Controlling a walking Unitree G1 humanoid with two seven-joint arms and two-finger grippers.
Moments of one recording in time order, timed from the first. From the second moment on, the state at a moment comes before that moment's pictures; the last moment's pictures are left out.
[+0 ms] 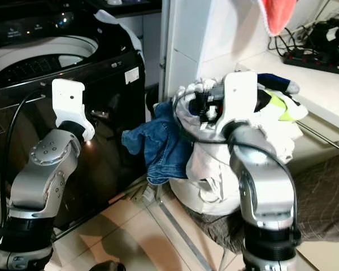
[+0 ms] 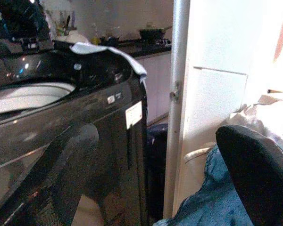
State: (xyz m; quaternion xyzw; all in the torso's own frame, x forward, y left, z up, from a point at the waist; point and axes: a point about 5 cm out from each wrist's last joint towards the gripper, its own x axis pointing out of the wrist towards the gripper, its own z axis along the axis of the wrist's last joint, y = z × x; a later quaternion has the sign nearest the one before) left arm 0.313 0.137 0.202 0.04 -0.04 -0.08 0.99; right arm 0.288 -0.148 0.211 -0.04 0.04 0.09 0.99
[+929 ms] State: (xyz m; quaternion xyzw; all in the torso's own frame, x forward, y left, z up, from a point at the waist) left arm 0.274 0.166 0.167 0.10 0.06 -0.14 0.98; right arm 0.212 -0.301 0.204 -0.14 0.18 -0.02 0.97
